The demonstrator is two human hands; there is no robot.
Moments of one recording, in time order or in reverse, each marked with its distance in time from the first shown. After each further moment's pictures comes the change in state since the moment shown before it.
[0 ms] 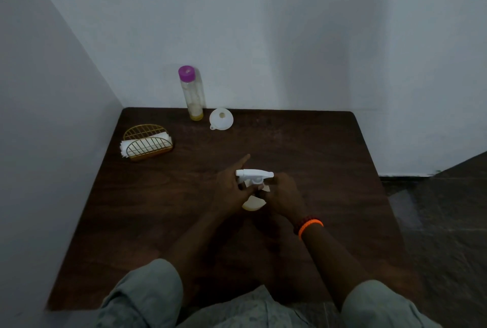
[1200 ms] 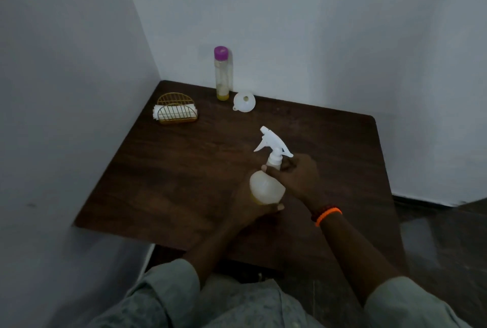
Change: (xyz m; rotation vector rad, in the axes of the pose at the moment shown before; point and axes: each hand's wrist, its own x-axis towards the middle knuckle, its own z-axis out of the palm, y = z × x) left_hand -0.112 0.018 0.051 -0.102 -0.053 -0.349; right_hand -0.059 -0.018 -0.039 0.094 0.168 -0.176
